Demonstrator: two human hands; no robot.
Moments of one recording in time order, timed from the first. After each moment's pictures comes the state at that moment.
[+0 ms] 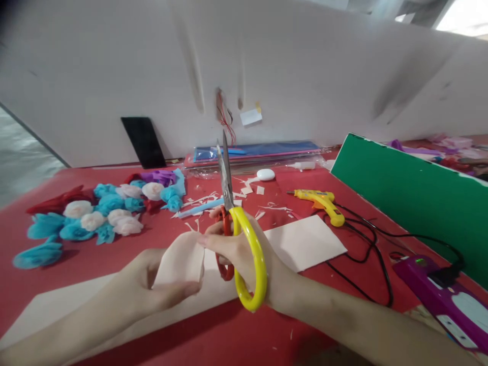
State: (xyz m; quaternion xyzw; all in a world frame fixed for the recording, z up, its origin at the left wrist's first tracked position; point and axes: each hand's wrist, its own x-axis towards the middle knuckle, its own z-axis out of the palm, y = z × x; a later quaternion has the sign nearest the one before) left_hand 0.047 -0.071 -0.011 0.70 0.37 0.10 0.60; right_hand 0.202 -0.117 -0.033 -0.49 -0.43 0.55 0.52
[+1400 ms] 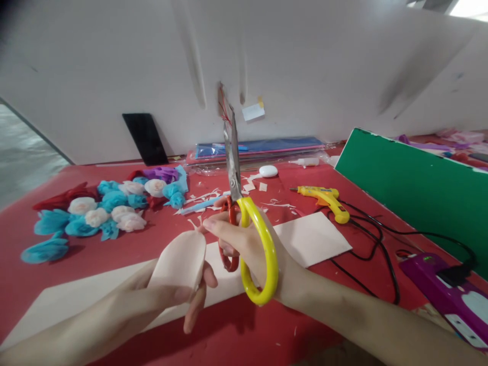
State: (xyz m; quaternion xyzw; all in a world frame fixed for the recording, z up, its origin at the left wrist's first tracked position) left_hand 0.036 -0.070 -0.028 0.51 0.19 0.07 0.83; right_hand 0.202 -0.120 -0.026 -0.46 -0.40 0.56 0.55
